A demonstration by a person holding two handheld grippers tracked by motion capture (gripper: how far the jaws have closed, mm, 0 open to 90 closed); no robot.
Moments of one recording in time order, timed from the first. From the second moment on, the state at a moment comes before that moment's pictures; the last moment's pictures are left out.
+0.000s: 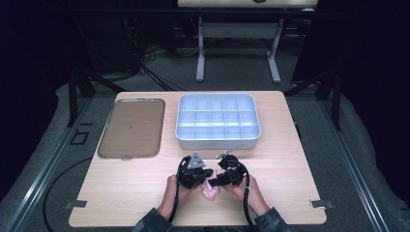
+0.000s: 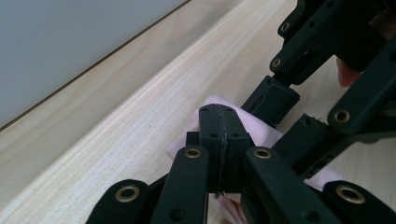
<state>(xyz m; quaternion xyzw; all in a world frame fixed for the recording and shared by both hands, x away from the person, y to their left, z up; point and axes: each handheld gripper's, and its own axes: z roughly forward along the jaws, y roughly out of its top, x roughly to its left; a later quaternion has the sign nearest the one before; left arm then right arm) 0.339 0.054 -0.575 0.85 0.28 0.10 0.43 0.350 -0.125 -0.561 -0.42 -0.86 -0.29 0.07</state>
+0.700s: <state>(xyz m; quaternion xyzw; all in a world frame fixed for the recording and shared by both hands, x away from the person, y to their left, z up) 0.340 0.068 -0.566 0.83 0.30 0.09 0.46 0.340 -0.129 -0.563 -0.41 -0.86 -0.32 0.03</state>
